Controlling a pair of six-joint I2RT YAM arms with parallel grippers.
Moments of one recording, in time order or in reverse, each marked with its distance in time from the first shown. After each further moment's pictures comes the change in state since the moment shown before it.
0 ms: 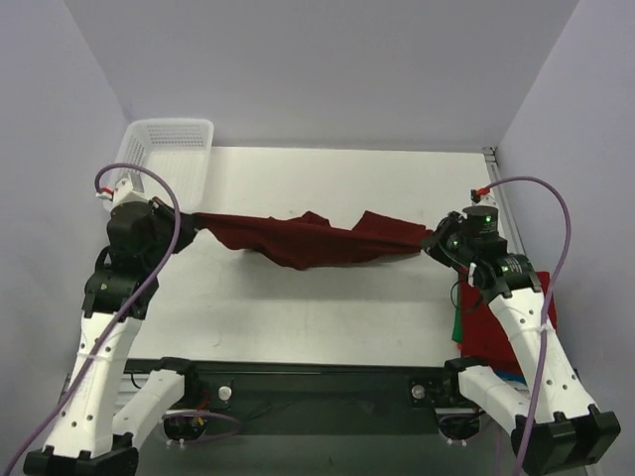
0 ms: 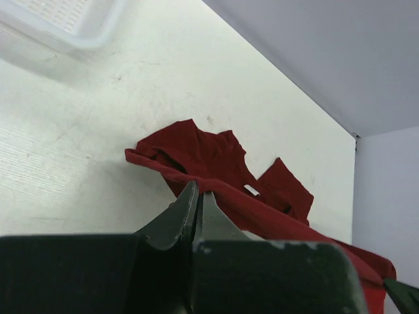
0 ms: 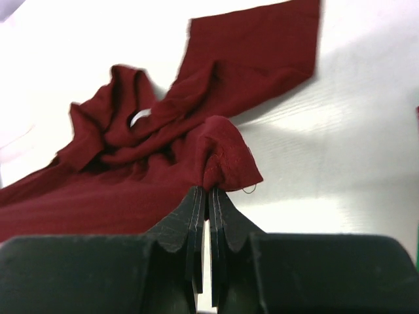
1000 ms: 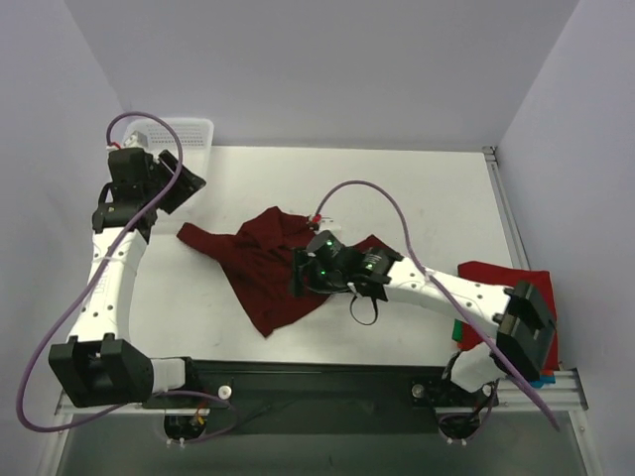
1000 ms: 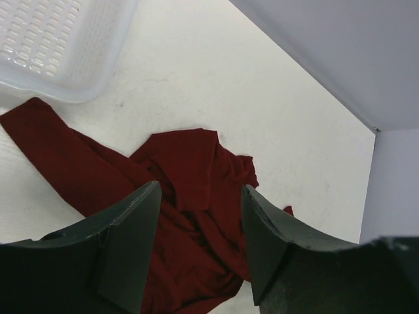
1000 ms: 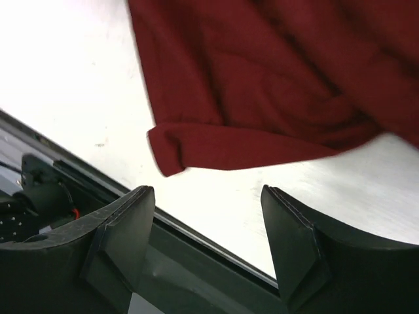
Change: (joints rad) left arm 0.249 0.480 0.224 0.106 0.306 0.093; right arm 0.872 0.604 0.206 0.221 0.106 0.132
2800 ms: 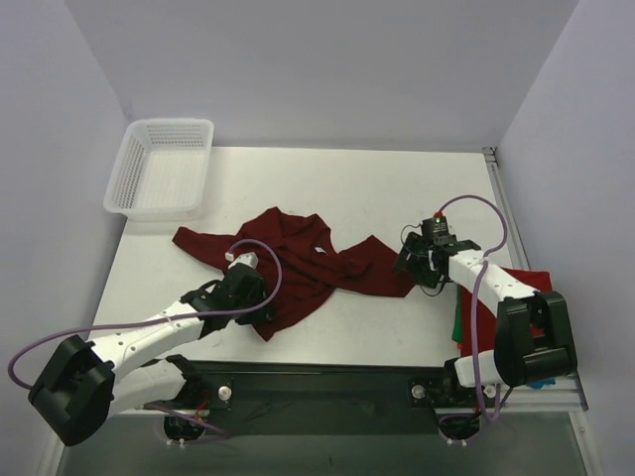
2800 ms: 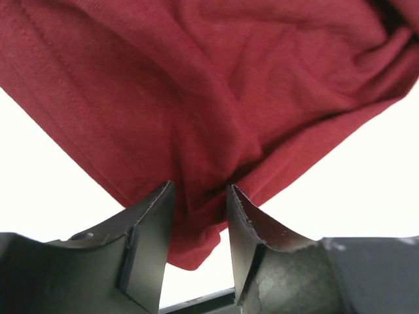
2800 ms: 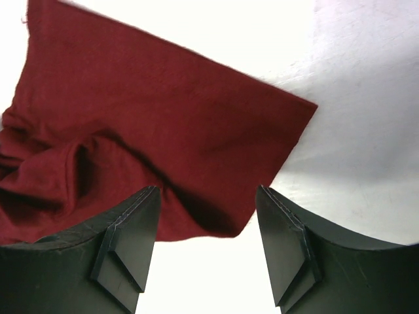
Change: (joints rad) left arm -0.778 -0.204 -0.822 0.180 -0.279 -0.132; right arm -0.842 -0.161 -0.421 0.028 -0.123 -0.137
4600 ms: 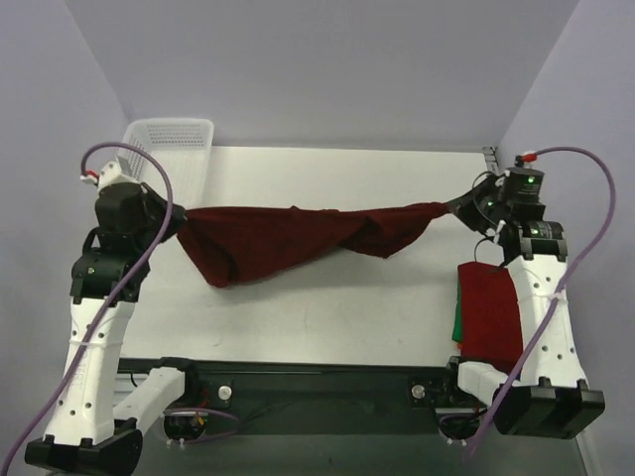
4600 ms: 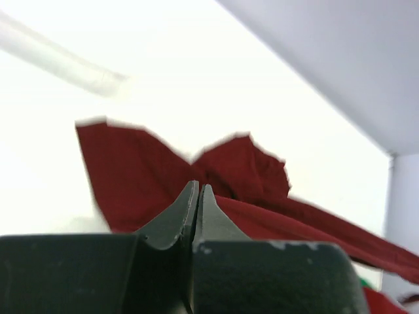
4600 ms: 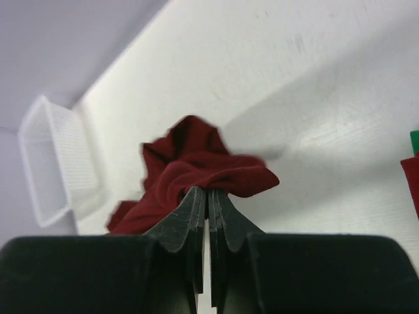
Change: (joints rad) left arm 0.578 -0.183 0.748 -0.432 -0.080 0.103; right arm -0.250 -0.260 0.476 -0.288 -0.122 0.042
